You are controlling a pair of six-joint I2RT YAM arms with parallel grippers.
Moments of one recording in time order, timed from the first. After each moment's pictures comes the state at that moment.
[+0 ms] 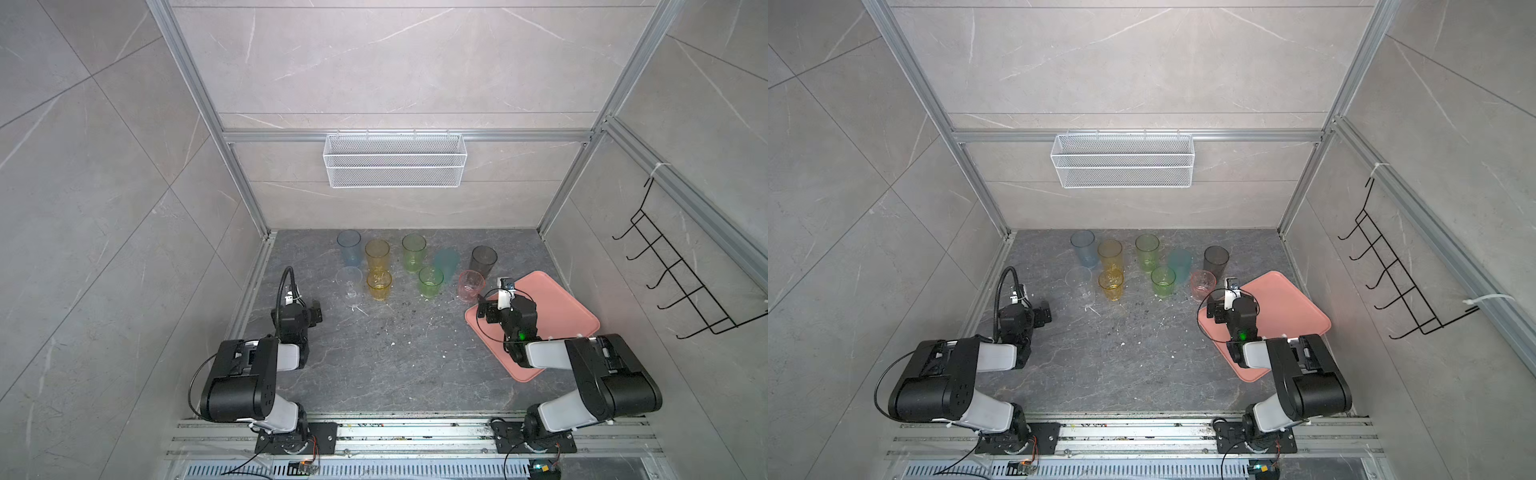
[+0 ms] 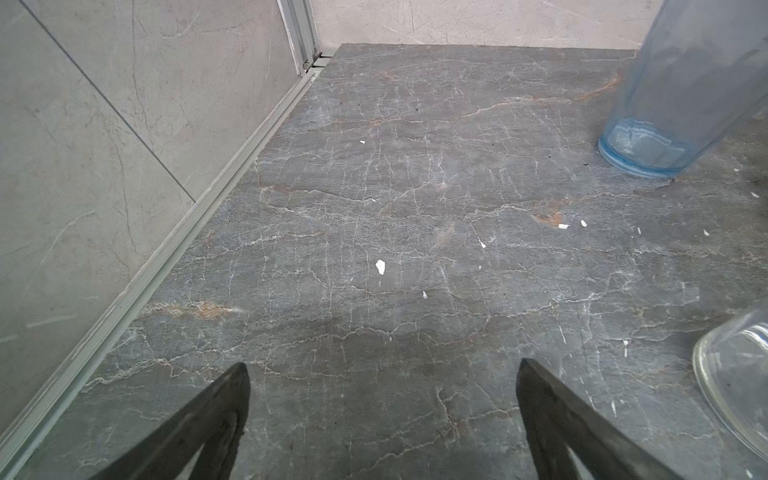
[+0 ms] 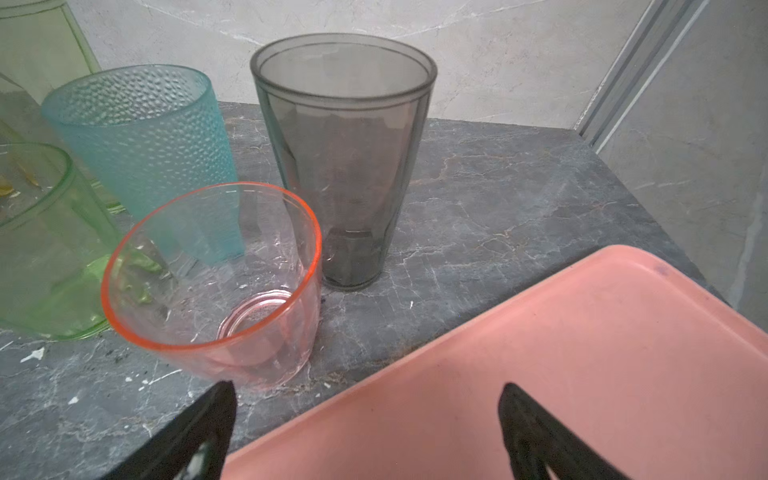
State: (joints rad) left arm 0.01 1.51 0.32 0.76 -0.22 -0.03; right arm 0.11 1.52 0.34 0.81 0.06 -0.04
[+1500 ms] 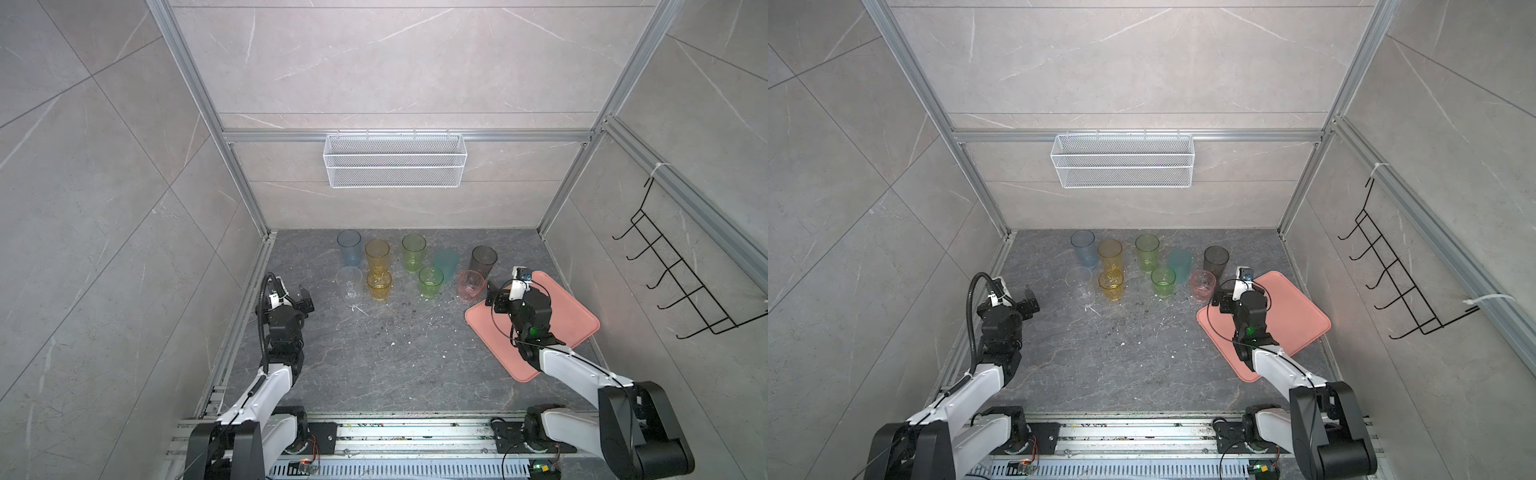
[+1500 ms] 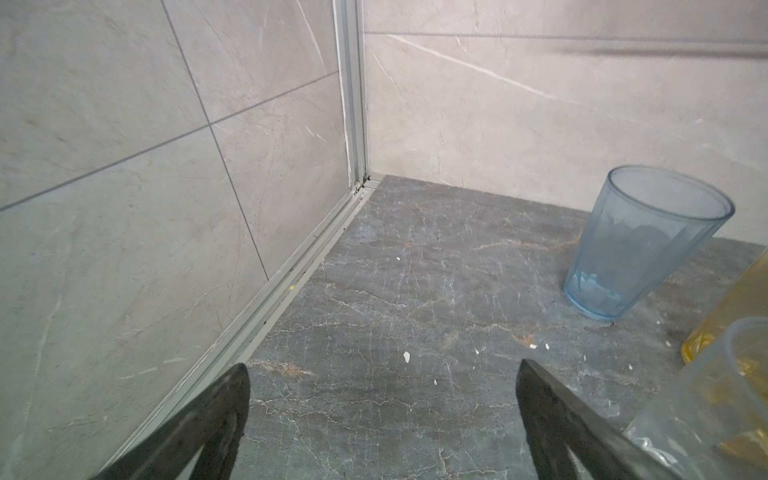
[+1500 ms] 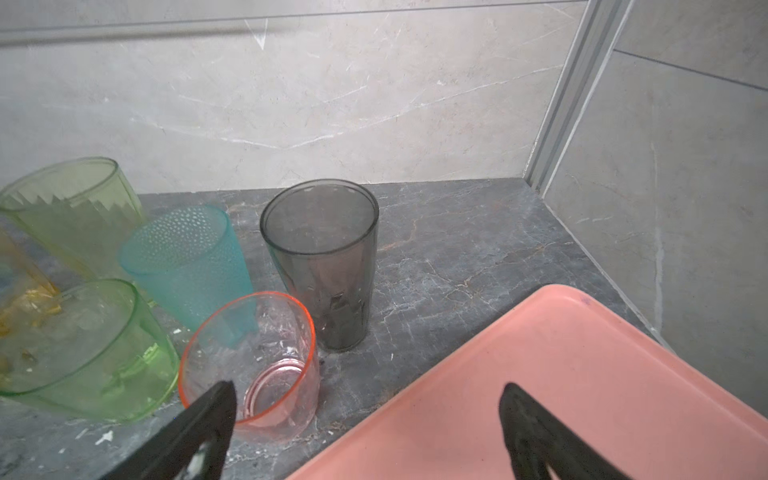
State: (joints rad) left arm -0.03 0.98 0.31 0.48 -0.38 -0.08; right arm 0.11 1.18 0.42 0.50 0.12 0.08
